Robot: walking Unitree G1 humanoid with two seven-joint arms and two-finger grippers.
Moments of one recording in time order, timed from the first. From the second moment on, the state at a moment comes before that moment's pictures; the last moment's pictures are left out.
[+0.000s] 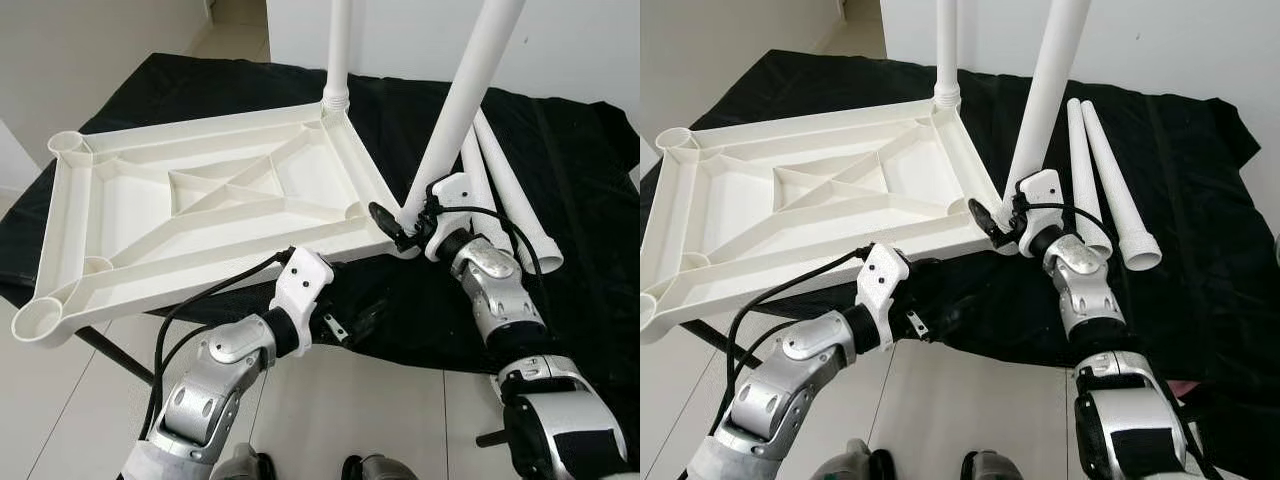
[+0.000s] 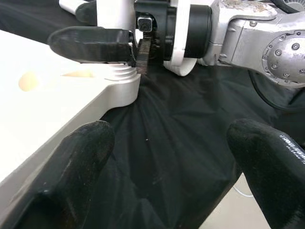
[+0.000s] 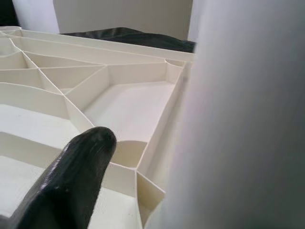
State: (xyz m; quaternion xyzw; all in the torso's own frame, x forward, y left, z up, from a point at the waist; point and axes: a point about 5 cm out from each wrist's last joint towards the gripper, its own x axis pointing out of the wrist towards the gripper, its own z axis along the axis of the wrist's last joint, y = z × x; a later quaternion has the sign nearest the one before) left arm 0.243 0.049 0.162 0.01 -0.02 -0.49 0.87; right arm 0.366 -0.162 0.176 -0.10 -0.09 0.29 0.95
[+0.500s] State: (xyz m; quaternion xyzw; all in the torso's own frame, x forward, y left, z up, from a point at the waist) left arm 0.243 0.048 0.164 0.01 -0.02 -0.49 0.87; right arm 0.366 -0.169 0.176 -0.08 -0.09 0.29 0.95
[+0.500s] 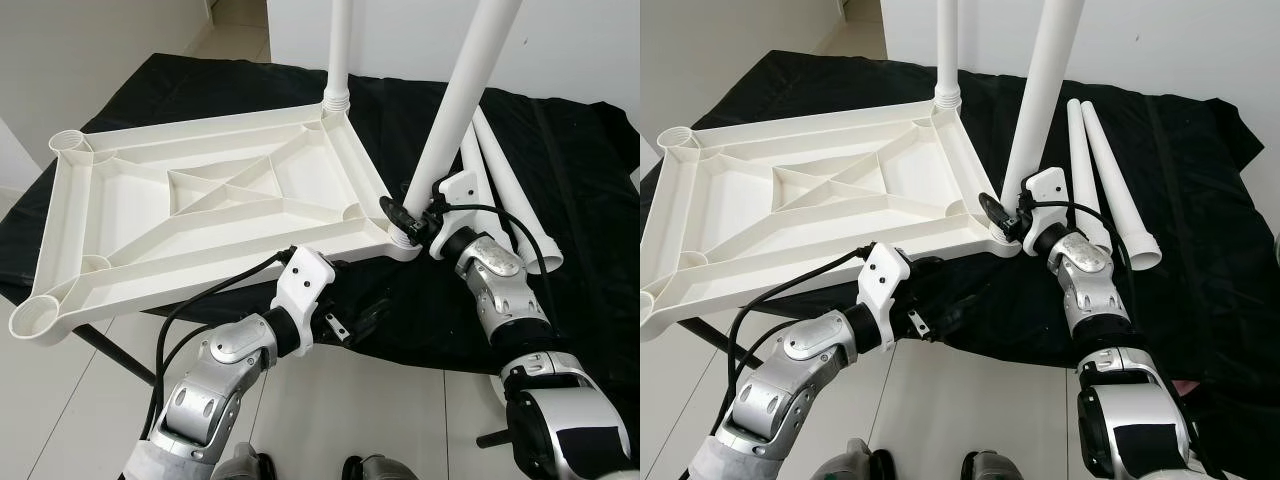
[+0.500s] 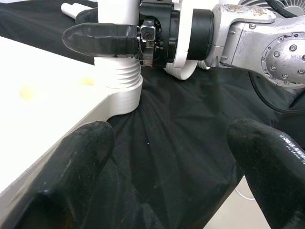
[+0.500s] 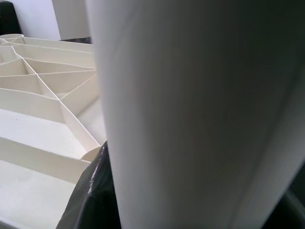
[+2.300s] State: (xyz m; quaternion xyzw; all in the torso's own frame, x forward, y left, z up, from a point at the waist) left arm 0.240 0.044 0.164 0.00 -0.02 -0.50 0.87; right arm 0.334 -0.120 0.166 0.01 -0.10 -0.09 0.99
